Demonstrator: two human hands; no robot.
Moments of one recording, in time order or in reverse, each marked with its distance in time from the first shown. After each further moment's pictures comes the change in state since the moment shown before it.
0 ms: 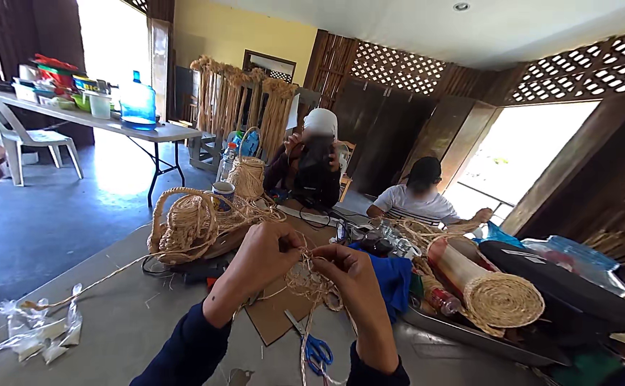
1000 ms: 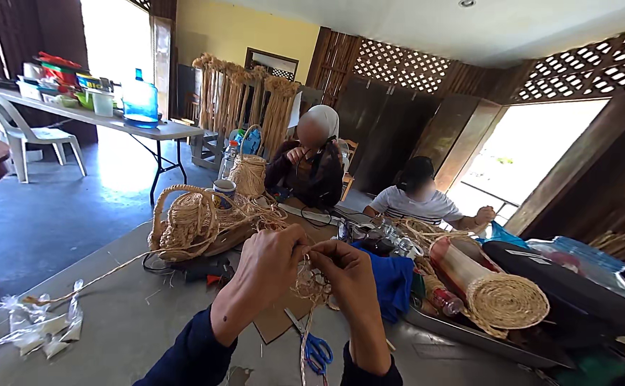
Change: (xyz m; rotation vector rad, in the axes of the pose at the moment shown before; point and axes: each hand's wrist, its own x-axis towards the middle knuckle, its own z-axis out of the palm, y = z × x) left_hand -0.014 0.006 0.015 0.286 0.124 0.186; right_hand 0.001 0.003 0.015 0.118 0.081 -0.129
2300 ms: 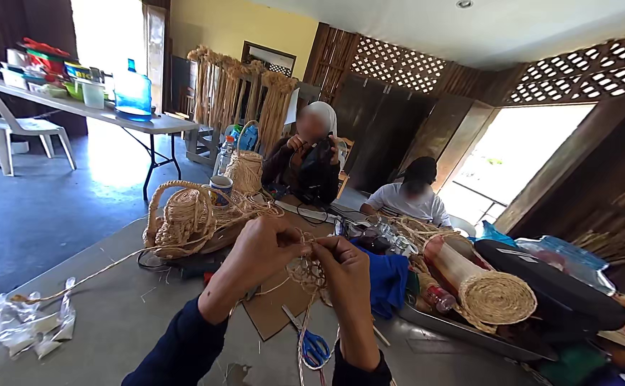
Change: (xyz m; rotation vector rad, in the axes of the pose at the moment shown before) left_hand 0.013 -0.016 -0.014 -0.318 -0.126 -0.196; right_hand 0.000 -0.002 0.014 -0.046 0.169 0.035
